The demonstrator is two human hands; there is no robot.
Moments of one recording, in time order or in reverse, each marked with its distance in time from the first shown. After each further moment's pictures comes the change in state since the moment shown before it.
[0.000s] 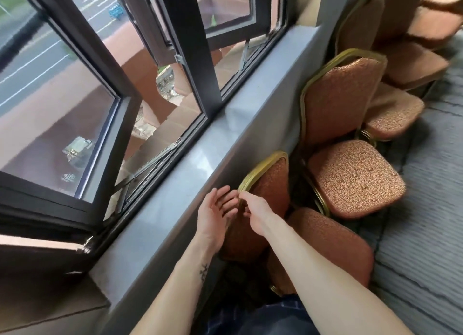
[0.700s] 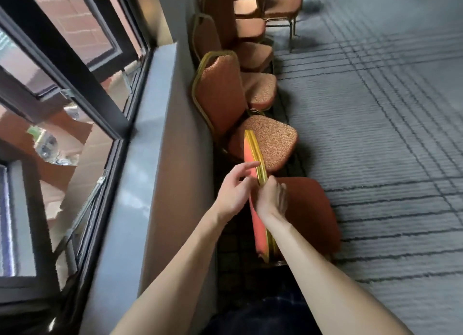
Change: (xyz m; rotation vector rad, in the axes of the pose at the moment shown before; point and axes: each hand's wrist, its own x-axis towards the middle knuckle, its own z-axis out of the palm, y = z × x) left_hand -0.060 -0.032 0.055 0.959 -0.950 0.370; right_hand -0.131 0.077 -0.036 -0.338 1.157 -0.302
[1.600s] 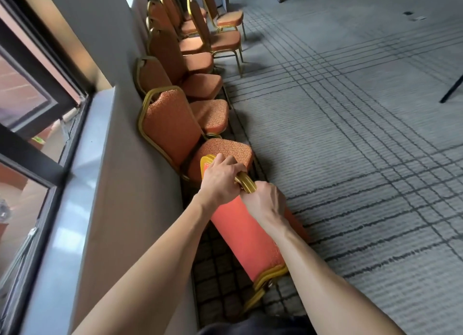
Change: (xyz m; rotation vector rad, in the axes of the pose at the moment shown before) left_hand 0.061 0.088 0.126 1.202 -0.135 0.441; right_hand 0.038 0.080 -0.146 -0.136 0.098 -0.129
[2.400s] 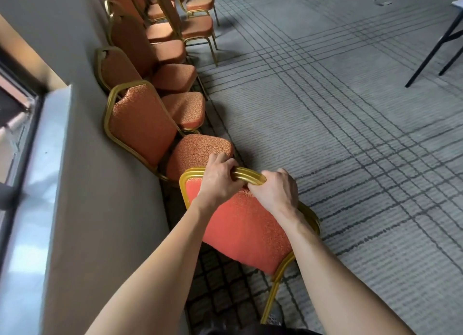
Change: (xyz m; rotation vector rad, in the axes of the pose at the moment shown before) left_hand 0.049 0.025 0.037 -0.291 0.126 -0.011; right_hand 0.039 0.053 -0.045 -0.151 0.222 -0.084
